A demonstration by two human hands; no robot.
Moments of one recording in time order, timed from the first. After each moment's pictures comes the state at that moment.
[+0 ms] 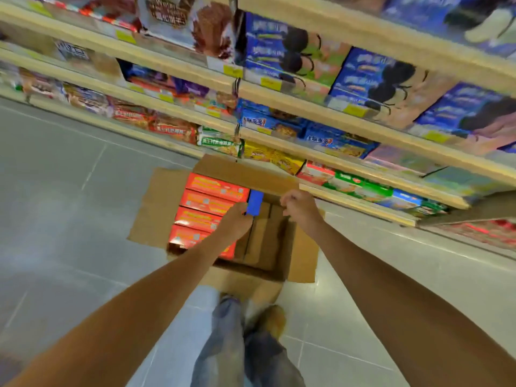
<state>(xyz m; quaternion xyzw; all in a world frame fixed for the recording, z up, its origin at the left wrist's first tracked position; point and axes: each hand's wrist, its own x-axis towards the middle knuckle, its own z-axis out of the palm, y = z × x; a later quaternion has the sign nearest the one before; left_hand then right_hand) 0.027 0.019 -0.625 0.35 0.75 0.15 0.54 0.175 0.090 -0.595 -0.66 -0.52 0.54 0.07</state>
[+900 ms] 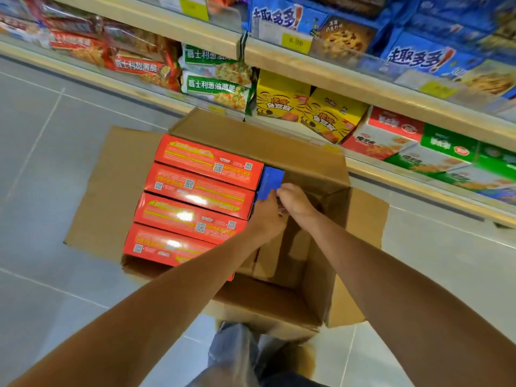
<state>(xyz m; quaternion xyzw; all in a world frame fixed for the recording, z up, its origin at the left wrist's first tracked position) 0.060 0.075 -0.915 0.41 0.73 0.12 0.53 0.126 0.134 -0.940 -0.65 -0.42 0.63 0.04</state>
